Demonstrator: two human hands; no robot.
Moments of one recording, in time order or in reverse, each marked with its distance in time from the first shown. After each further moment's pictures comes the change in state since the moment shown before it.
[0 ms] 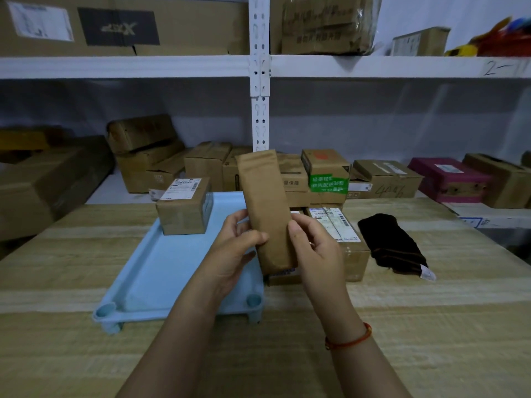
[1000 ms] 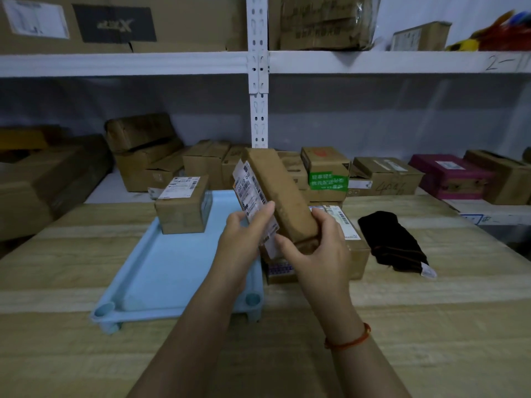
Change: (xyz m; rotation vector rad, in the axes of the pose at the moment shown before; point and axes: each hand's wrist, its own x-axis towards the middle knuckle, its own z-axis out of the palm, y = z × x) left_hand -0.003 0.012 0.026 0.186 0.225 -0.092; right_hand 0.000 0.007 -0.003 -0.330 0.152 -0.089
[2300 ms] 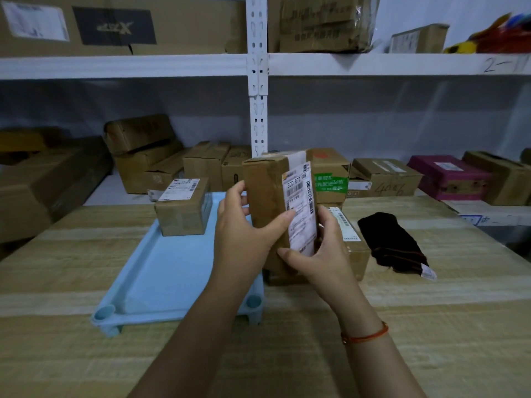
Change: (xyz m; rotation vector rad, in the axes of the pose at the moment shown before) left_hand -0.015 0.013 0.001 0.233 0.124 0.444; right_hand 0.011 0.011 -0.011 0.197 -0.309 0.144
